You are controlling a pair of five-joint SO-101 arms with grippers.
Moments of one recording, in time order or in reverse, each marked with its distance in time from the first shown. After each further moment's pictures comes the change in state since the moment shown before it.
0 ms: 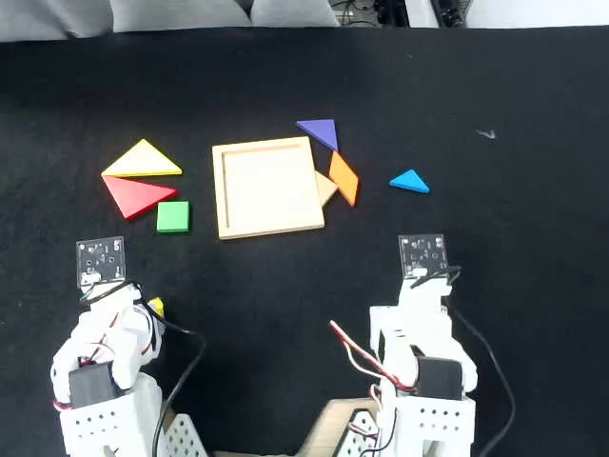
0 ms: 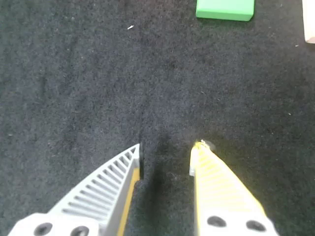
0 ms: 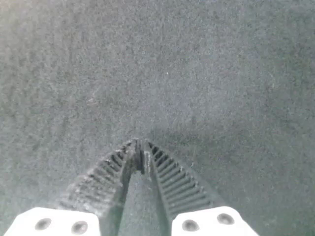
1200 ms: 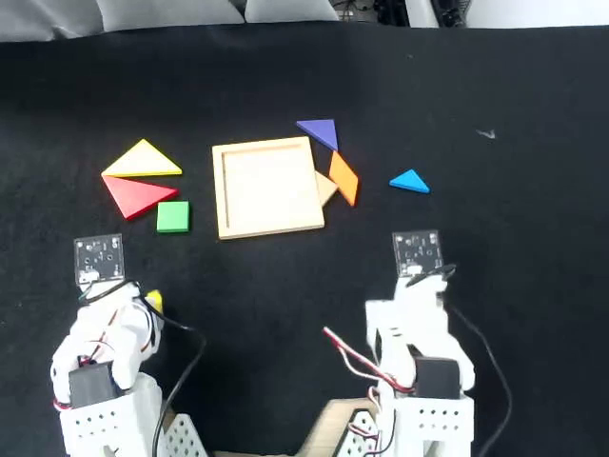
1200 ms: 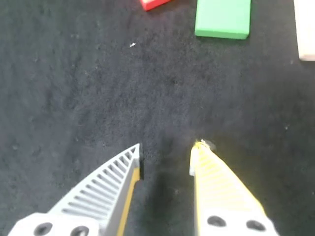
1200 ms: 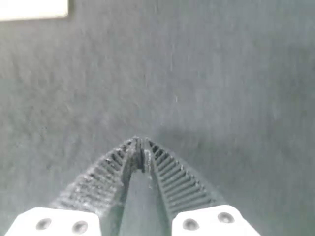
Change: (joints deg) left arm 0.0 0.0 -0.3 -3.4 -0.5; right arm -3.0 0.0 0.0 -6.7 -0.1
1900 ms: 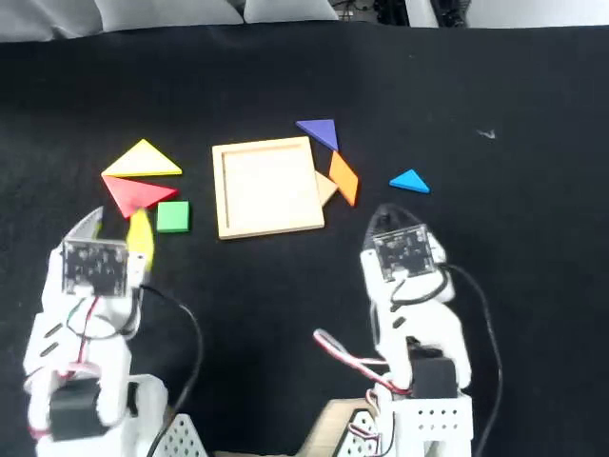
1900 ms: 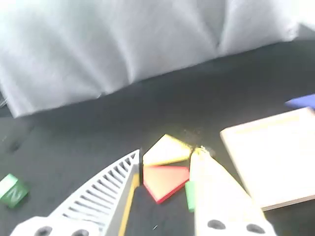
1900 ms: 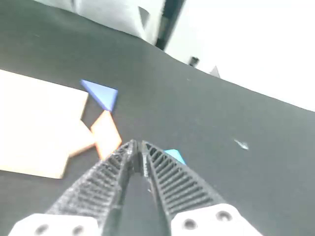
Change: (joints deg) left arm 8.1 1.3 -22.9 -15.8 -11.2; right arm -4.2 0.0 0.1 -36.0 13.0
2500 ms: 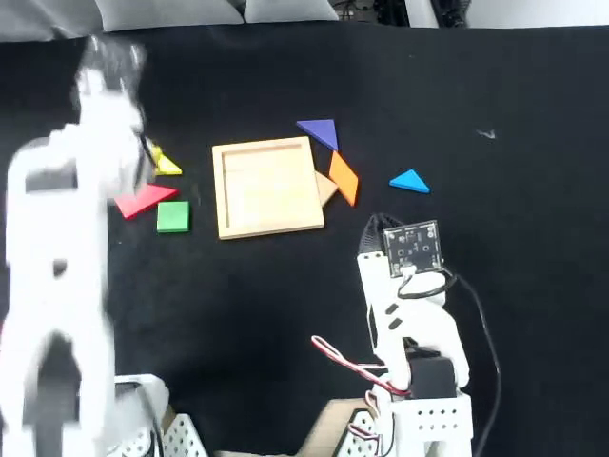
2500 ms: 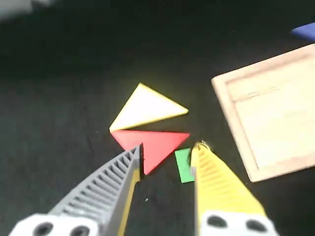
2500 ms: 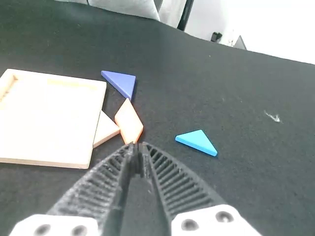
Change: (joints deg) left arm 1.1 85.8 -62.1 11.7 0.4; right arm -0.3 0.0 0.0 4.7 -6.4
